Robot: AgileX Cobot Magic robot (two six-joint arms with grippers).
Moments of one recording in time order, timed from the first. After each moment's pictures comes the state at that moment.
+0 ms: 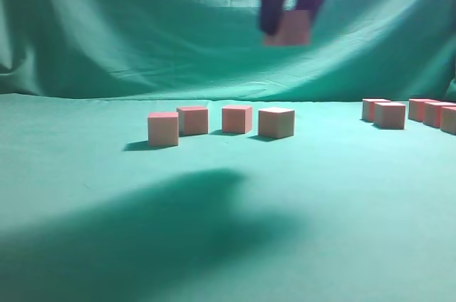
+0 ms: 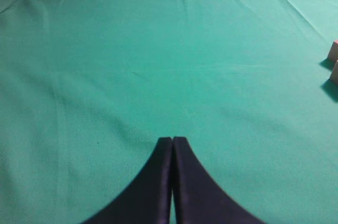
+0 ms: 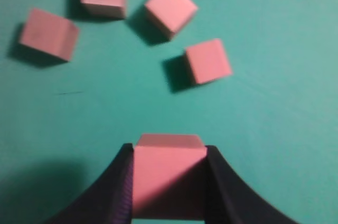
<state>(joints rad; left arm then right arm) -0.01 -0.01 0.02 0.02 0.35 0.01 0.71 1.72 -1.33 -0.22 0.88 0.28</state>
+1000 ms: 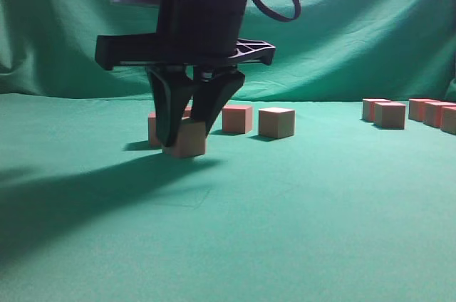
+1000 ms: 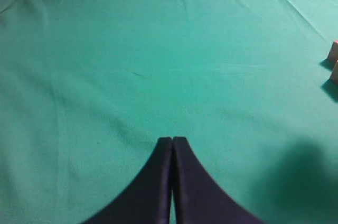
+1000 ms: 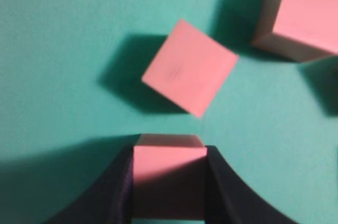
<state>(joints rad) -0.01 -0.01 0.02 0.02 0.35 0.01 0.81 2.03 -1.41 -0.12 0.65 0.14</state>
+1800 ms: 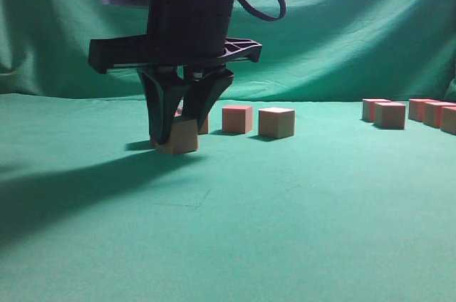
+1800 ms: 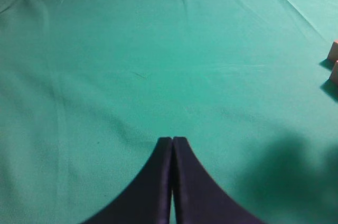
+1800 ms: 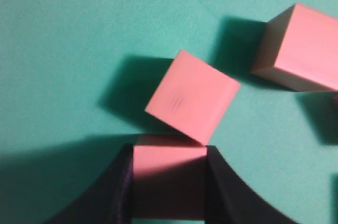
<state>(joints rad) -0.01 -0.01 0.02 0.02 0.35 0.01 0.81 2.07 -1.48 -0.15 0.69 0.12</state>
